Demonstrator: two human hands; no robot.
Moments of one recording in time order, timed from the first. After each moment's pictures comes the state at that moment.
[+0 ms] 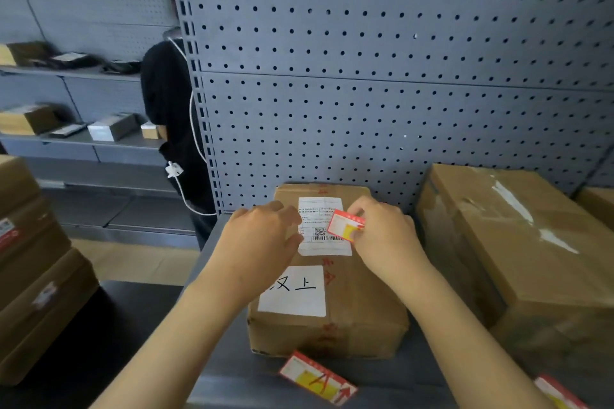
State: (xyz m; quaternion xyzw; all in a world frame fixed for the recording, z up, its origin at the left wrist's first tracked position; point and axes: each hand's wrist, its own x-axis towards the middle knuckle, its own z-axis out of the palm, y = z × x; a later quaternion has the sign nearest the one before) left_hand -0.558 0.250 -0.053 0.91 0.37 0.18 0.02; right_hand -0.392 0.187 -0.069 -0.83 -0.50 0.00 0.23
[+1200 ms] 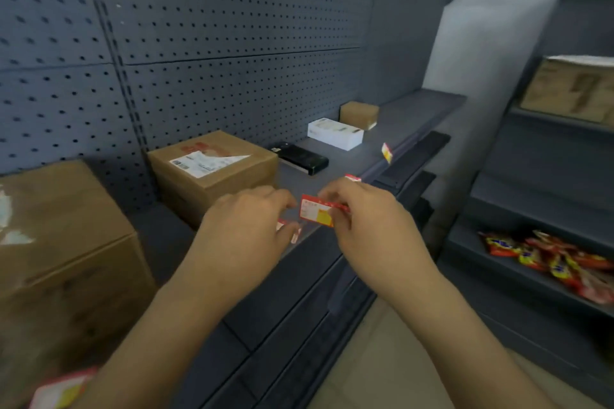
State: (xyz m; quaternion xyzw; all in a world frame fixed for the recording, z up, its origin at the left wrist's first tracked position) left_hand -0.237 -0.124 -0.018 0.98 -0.08 0.18 0.09; right_hand -0.213 -0.284 -0.025 -0.92 -0.21 -0.18 0.26
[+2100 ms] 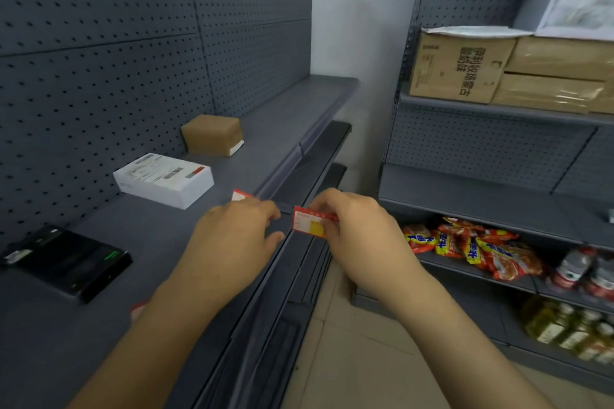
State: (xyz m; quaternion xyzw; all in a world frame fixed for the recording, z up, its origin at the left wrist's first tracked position) left_hand 0.140 -0.371 -0.060 0.97 -0.20 0.12 0.10; right_hand 0.106 -0.538 -0.065 -0.96 -0.06 -0.16 0.22
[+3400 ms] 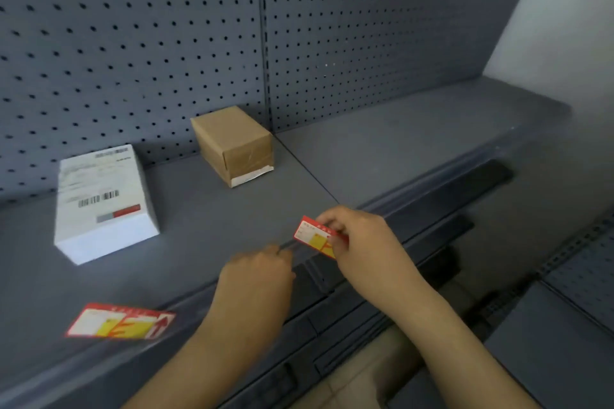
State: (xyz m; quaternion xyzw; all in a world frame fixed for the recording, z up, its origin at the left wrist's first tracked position) left_hand 0.437 -0.512 -0.153 0.99 0.12 0.03 0.02; right_hand 0.532 -0.642 -0.142 -0.88 -0.32 0.03 0.34
